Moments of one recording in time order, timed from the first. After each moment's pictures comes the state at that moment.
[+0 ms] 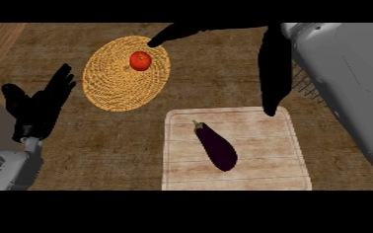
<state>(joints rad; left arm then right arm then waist) -0.21 0.50 -0.11 -1.33 0.34 0.14 0.12 -1.22 -0.37 0.30 -1.27 -0.16 1.11 0.31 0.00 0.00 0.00</state>
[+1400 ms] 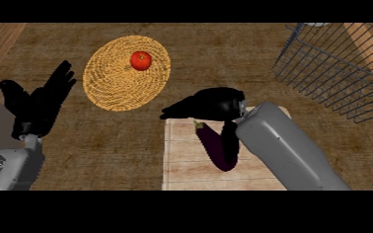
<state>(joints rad) -0.21 0.43 -0.02 -1.36 0.26 0.08 0.18 -0.71 -0.18 0.52 -1.27 0.53 0.81 -0.19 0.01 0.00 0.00</state>
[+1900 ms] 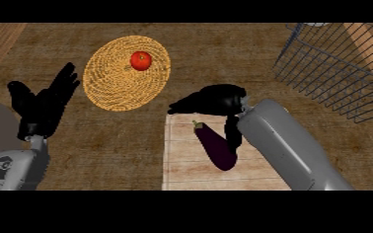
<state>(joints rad) -0.21 0.39 0.00 -1.36 0.20 0.06 0.19 -0.73 -0.19 0.51 -1.14 0.67 0.75 -0.32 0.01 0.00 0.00</state>
